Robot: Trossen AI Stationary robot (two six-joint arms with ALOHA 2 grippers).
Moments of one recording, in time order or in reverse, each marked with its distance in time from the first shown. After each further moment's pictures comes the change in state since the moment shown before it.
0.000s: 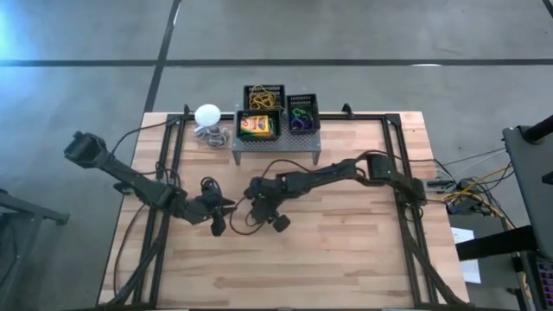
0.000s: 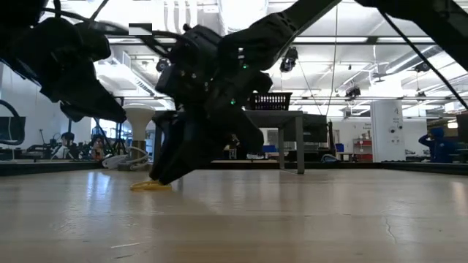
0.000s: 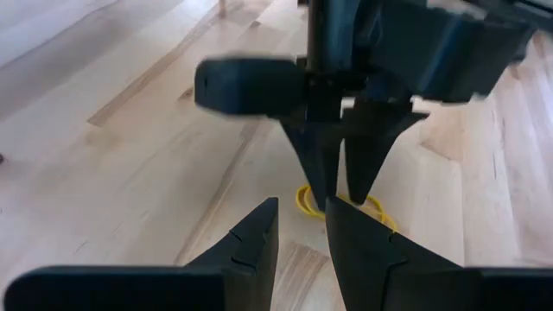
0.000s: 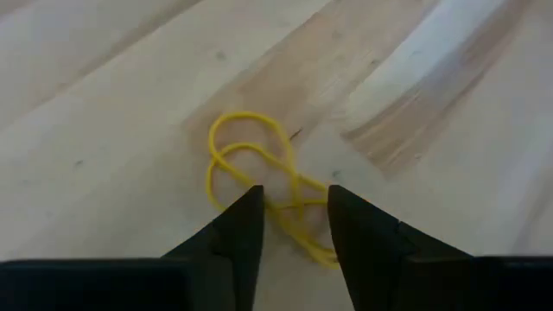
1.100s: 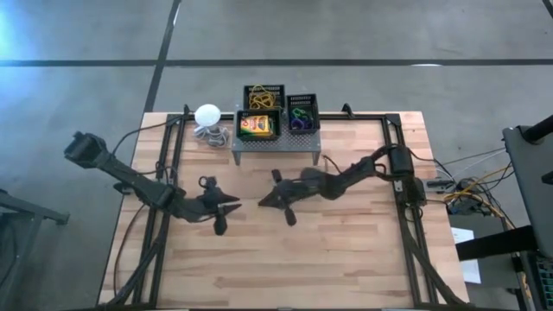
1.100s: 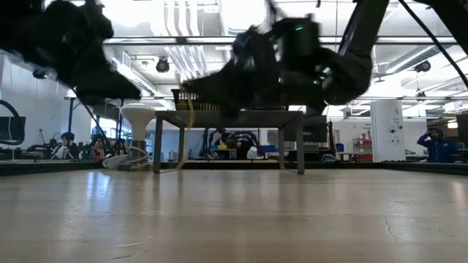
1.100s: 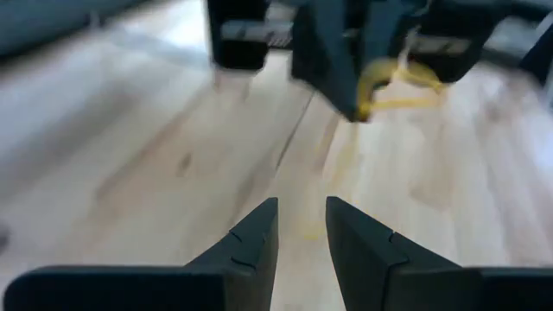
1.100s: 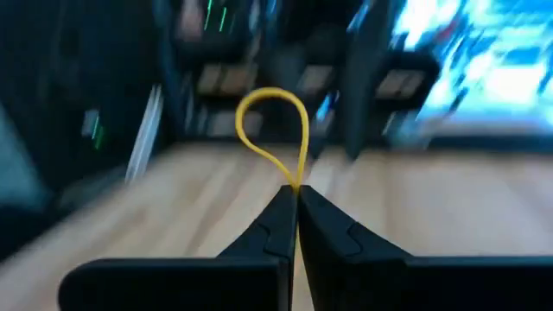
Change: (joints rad) left arm 0.000 0.007 -0.005 0.153 -0.072 0.140; right arm -0.033 -0.219 -0.693 1.323 0.050 0.729
